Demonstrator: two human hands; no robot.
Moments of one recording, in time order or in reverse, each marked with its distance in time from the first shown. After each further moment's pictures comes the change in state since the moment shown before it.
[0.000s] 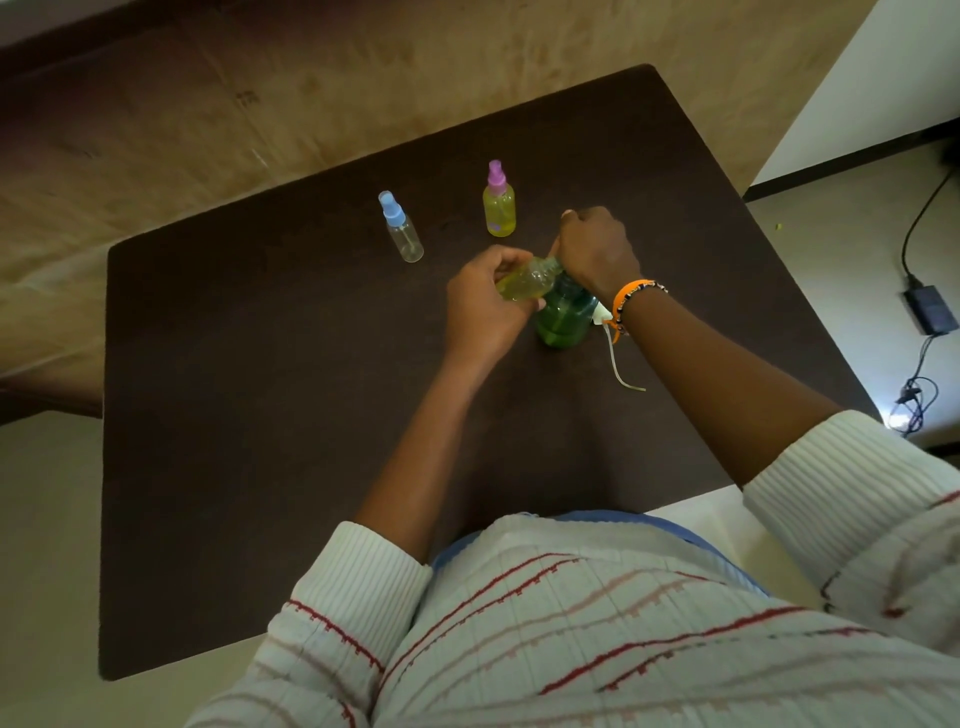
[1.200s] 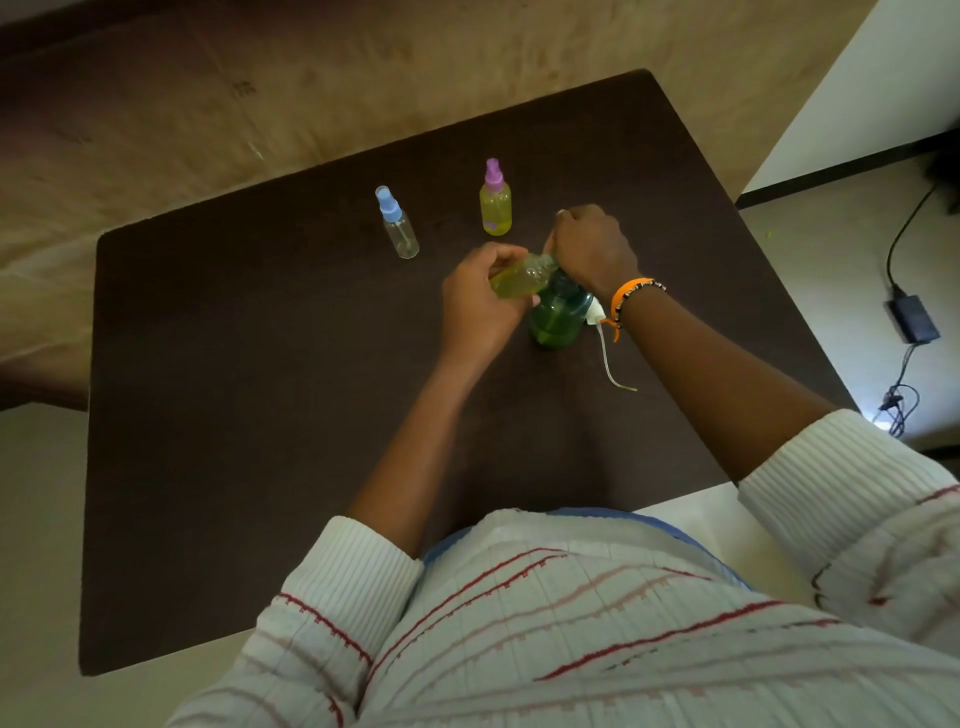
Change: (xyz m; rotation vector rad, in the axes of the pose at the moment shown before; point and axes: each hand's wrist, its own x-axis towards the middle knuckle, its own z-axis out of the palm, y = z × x) left_hand 0.001 -0.007 0.003 -0.027 0.021 0.032; right_hand -0.007 -0.003 -0.008 -0.102 -0.012 -0.077
